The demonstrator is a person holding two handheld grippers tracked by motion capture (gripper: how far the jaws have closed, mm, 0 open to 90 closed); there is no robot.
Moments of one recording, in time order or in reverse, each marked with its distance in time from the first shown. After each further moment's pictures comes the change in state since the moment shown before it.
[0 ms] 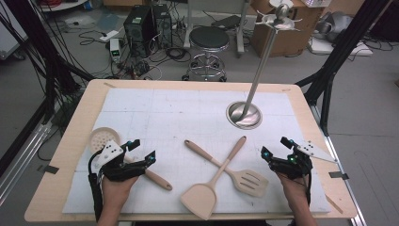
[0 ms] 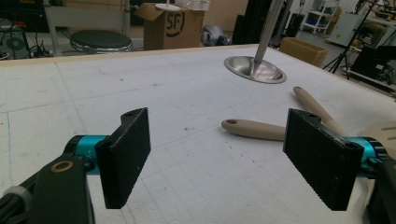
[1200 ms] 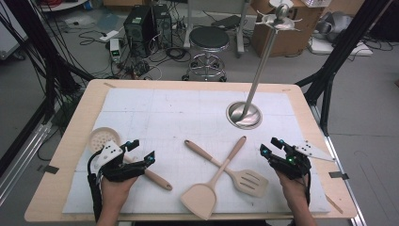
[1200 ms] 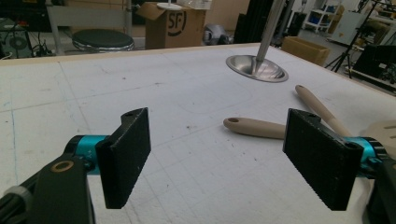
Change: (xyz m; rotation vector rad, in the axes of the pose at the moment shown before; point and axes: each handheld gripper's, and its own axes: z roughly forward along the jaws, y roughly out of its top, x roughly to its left) left arm 0.000 0.000 -0.002 0.002 0.009 0.001; right arm 0.002 0.000 0.002 0.023 0.078 -0.008
